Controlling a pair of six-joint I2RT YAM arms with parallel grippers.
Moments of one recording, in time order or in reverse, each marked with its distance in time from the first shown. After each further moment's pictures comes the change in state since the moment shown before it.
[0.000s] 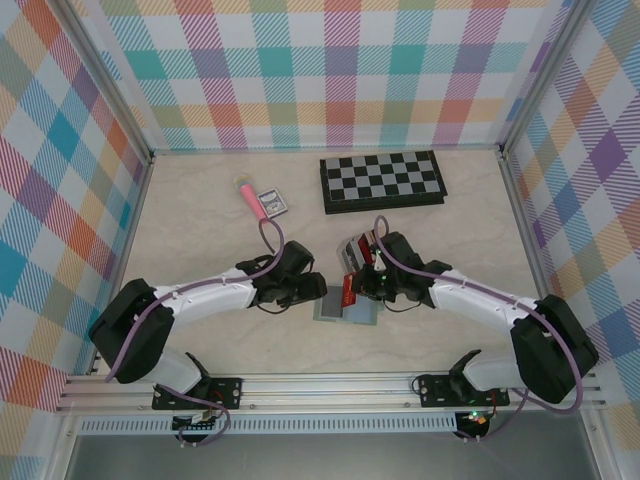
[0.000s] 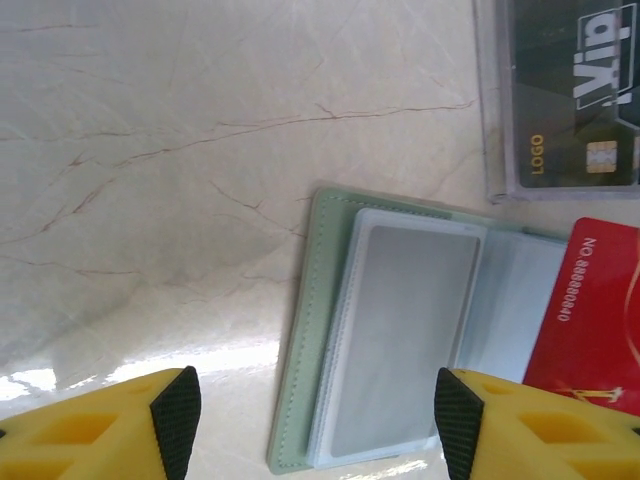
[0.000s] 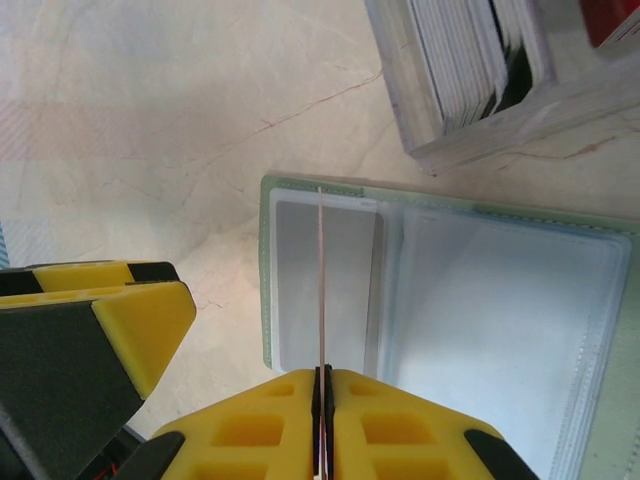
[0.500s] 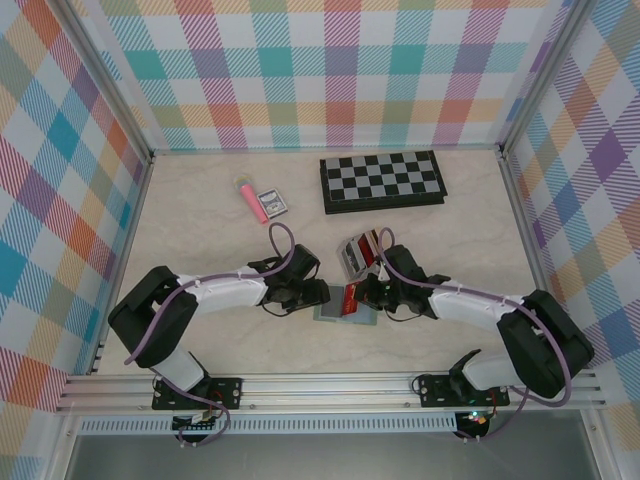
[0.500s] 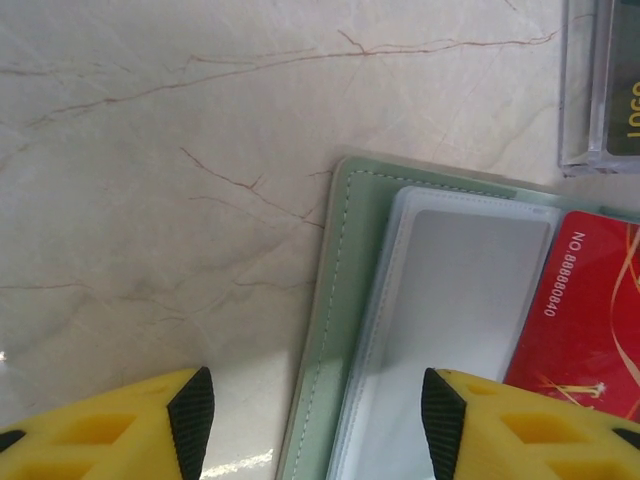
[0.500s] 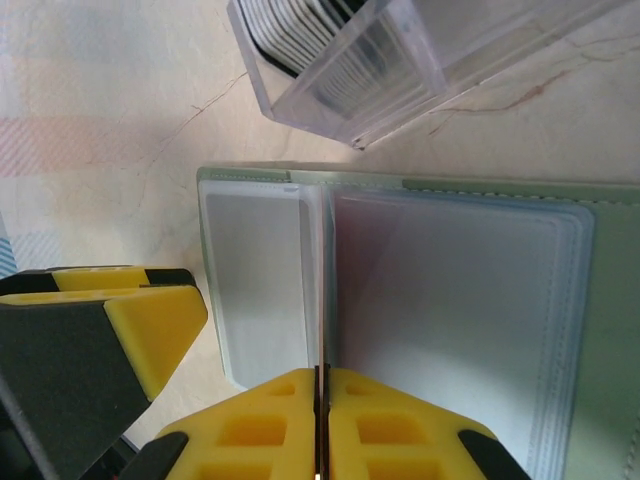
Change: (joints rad) left arm 0.000 0.122 0.002 0.057 0.077 0.012; right arm -0.013 0.041 -0.158 0.229 -0.048 0.083
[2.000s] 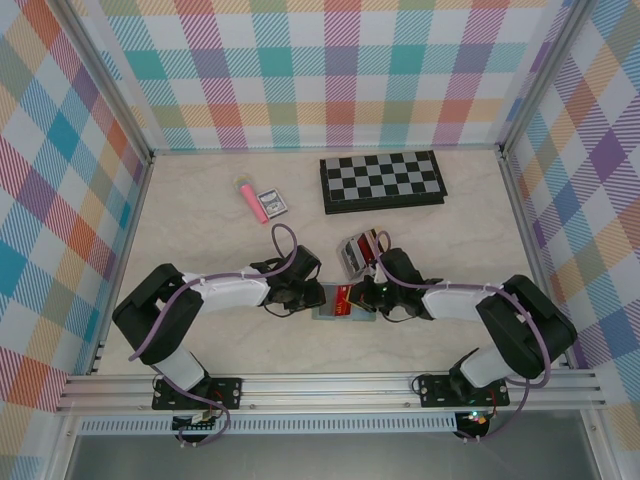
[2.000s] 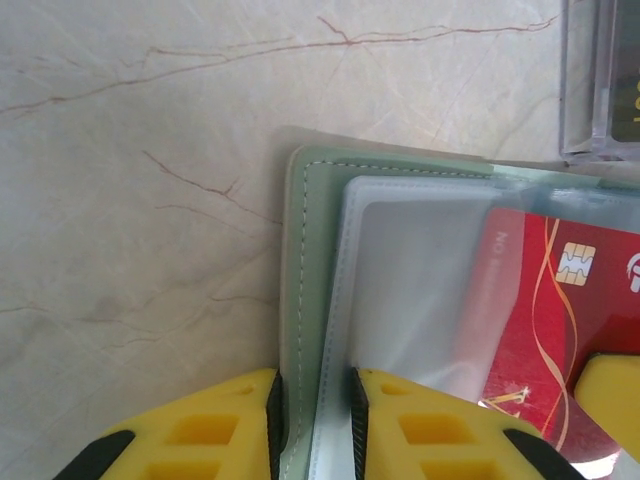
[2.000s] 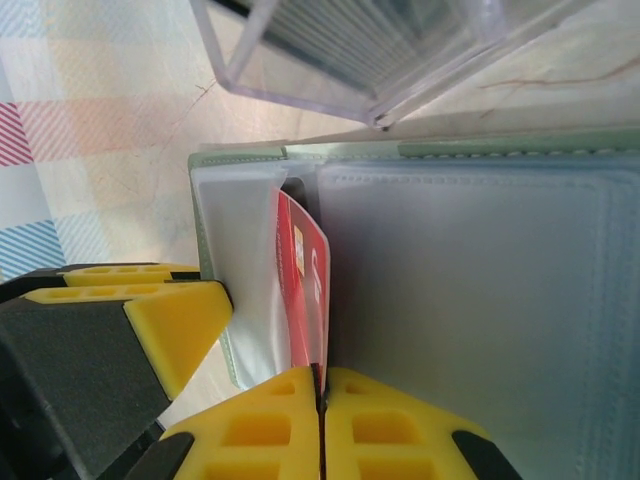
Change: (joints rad) left arm -0.002 0.026 -0.008 0.042 0.014 0.008; right arm -0.015 0.111 -0.044 0.191 -0.101 0.044
